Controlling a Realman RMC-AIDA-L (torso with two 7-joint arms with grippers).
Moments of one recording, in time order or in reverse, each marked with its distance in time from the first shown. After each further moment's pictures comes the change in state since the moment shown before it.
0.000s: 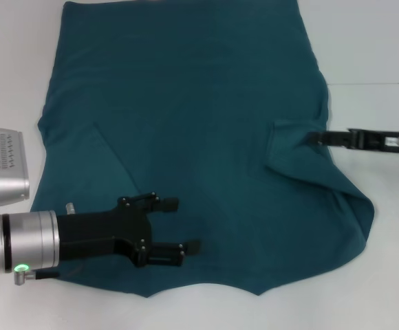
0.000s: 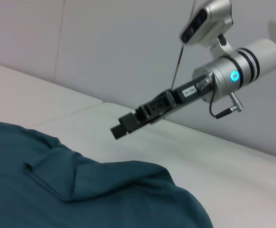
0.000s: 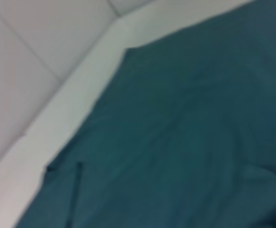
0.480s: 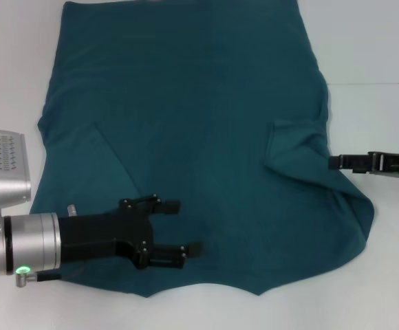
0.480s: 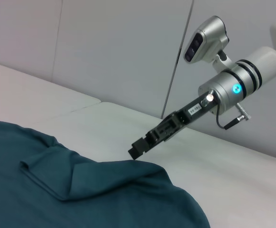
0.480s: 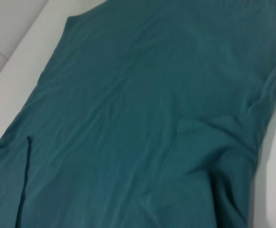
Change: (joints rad) left arm 0.002 -0.003 0.002 -0.003 0.001 0.000 0.000; right arm -0.030 -0.018 -0.001 -0.002 -0.111 0.011 0.105
